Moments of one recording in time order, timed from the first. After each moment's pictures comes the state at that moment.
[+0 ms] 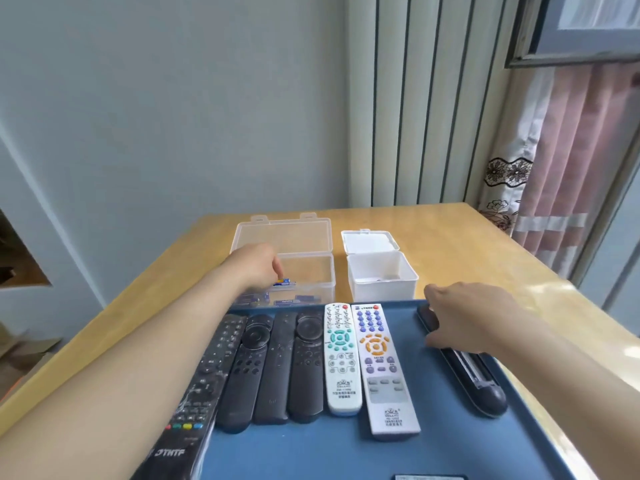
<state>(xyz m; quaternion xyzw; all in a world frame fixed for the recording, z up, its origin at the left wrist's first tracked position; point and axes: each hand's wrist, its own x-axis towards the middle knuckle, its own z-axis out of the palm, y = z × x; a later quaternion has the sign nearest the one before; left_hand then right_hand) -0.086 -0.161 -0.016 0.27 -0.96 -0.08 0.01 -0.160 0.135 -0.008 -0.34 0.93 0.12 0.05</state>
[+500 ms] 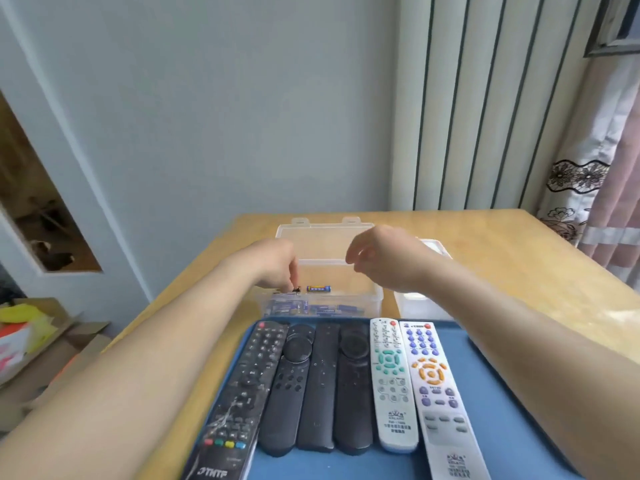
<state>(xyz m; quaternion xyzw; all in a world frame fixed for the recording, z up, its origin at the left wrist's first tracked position) -0.071 -0.188 0.009 0.25 -0.97 -0.06 -0.06 -0.158 0.000 0.028 -0.49 0.85 -0.20 0.03</state>
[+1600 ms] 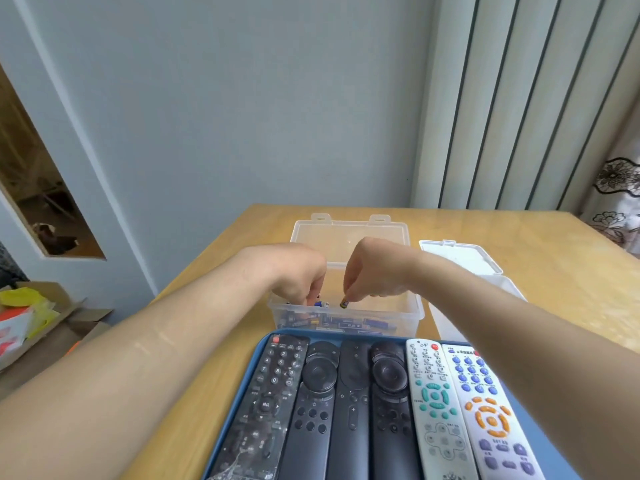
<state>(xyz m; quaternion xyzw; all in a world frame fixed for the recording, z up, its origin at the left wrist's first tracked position) -0.082 -0.202 0.006 0.14 -0.97 0.03 -0.17 -0.172 -0.081 0.007 -0.51 0.84 -0.11 0.16</state>
